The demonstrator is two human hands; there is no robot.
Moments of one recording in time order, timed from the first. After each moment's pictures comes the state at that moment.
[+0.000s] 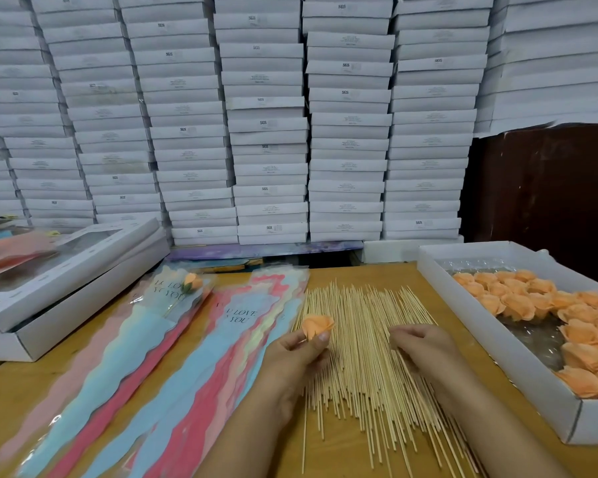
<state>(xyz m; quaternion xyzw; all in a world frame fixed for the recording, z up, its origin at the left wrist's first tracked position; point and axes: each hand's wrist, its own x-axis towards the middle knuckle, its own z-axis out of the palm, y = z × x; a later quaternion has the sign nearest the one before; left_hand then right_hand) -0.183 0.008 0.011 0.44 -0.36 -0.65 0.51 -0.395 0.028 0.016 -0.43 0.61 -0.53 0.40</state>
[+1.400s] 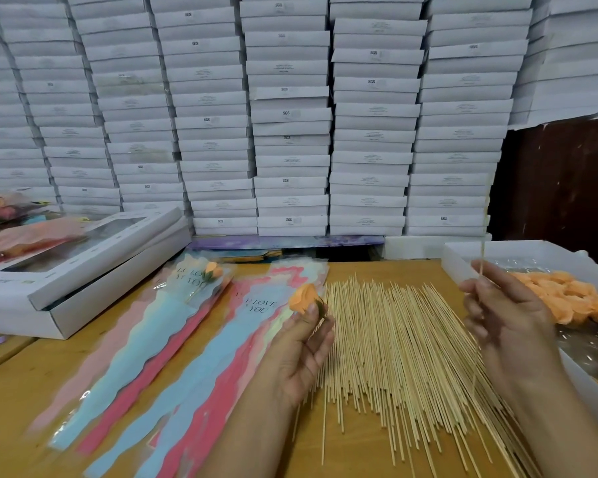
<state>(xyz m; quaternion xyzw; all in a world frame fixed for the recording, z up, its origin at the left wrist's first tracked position) -0.170 0.011 0.027 0.29 -0.20 -0.74 0.58 -0.414 0.050 0.054 -0.41 0.29 -0.77 0.38</state>
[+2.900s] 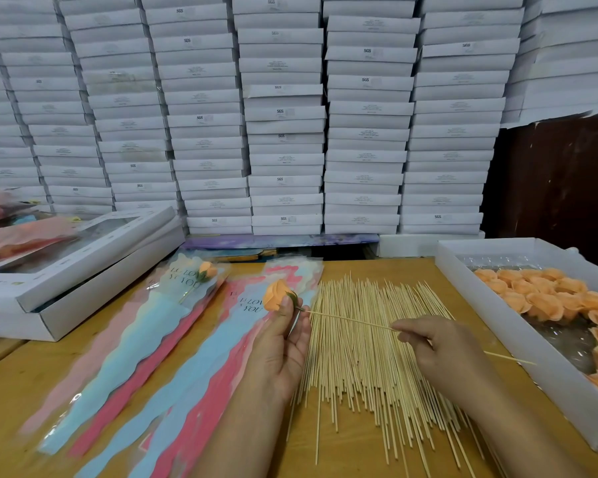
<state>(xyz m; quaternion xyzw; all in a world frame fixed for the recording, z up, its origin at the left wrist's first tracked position) -0.163 0.005 0.026 0.25 -0.14 -0.71 0.64 -0.394 0.038 0.018 -0.69 0.59 -0.40 0.10</state>
